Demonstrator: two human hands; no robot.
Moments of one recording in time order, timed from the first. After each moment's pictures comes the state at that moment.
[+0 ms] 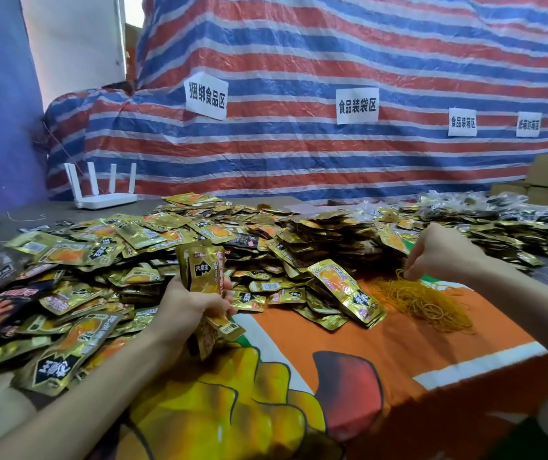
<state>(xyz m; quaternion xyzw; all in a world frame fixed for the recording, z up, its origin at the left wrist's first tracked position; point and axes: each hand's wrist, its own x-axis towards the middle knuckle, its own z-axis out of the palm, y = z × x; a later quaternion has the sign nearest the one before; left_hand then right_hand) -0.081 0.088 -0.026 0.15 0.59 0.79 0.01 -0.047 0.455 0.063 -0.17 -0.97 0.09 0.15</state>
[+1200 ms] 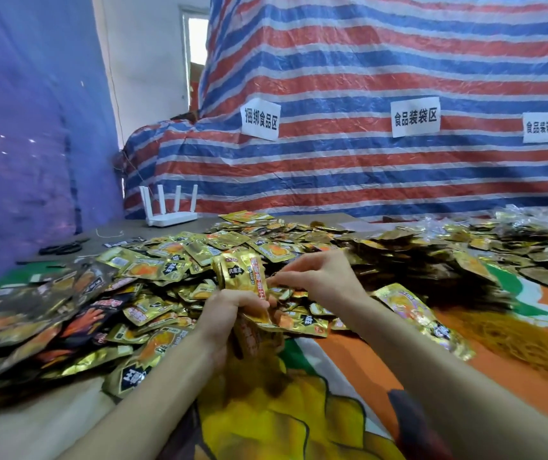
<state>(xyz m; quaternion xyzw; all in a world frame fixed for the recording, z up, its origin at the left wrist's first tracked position) -0.081 0.062 0.000 0.04 0.56 0.82 0.10 -0.095 0.233 0.032 0.16 -0.82 0.53 0.15</state>
